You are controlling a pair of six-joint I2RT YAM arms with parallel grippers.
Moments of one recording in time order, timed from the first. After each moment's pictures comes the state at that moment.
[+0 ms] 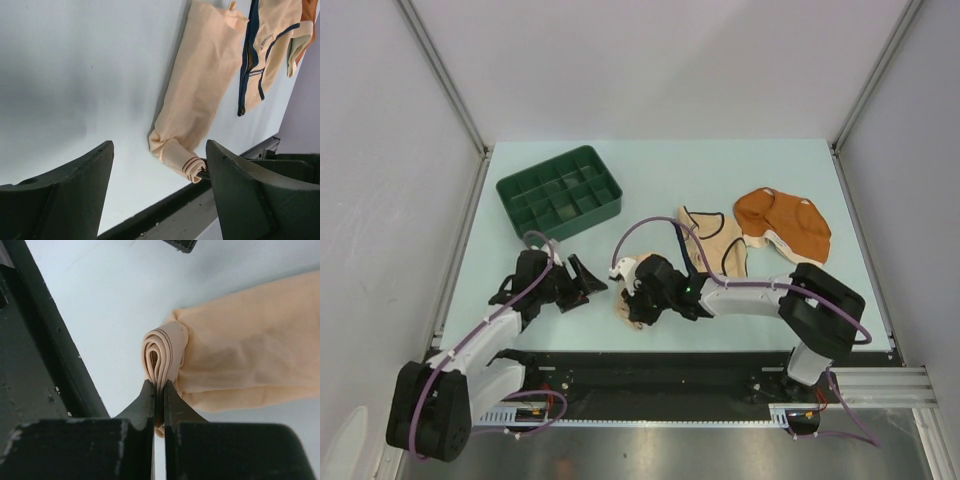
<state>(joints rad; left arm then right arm) -0.22 0.98 0.35 -0.17 0.43 -0.80 1.08 1.66 0.90 -0.02 -0.15 0.10</state>
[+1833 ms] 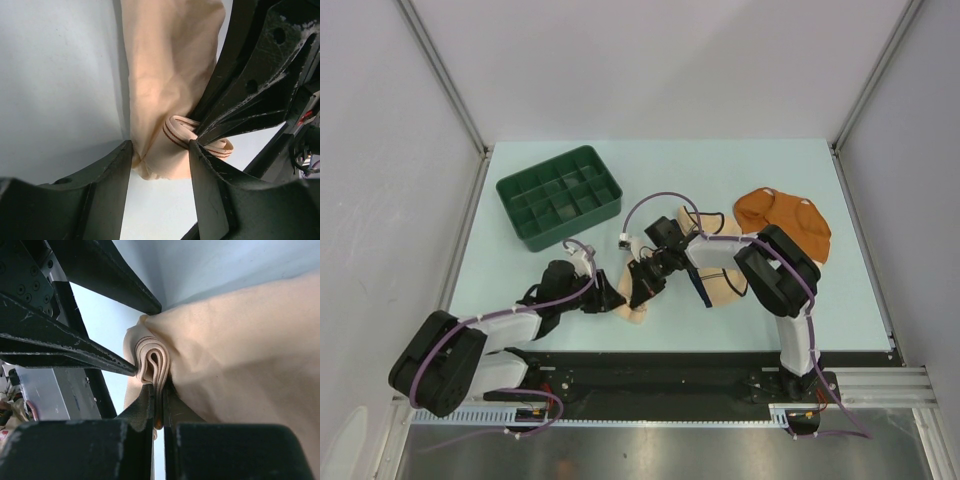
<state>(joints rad) -0.47 1.21 0.23 0.35 0.38 -0.61 0.77 2.02 1.20 -0.23 -0.77 0.12</state>
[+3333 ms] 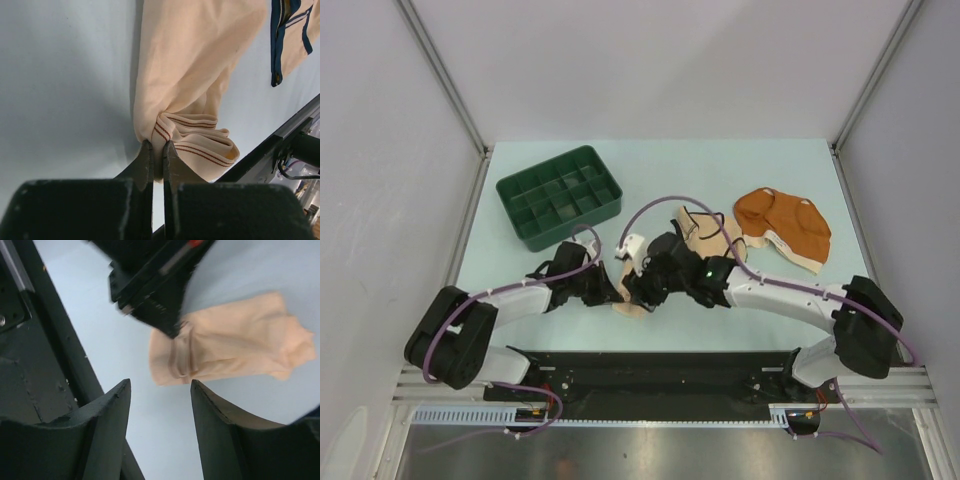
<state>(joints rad) -0.45 1.36 0.45 0.03 0.40 -0.66 1.00 1.46 1.03 -0.25 -0.14 0.01</state>
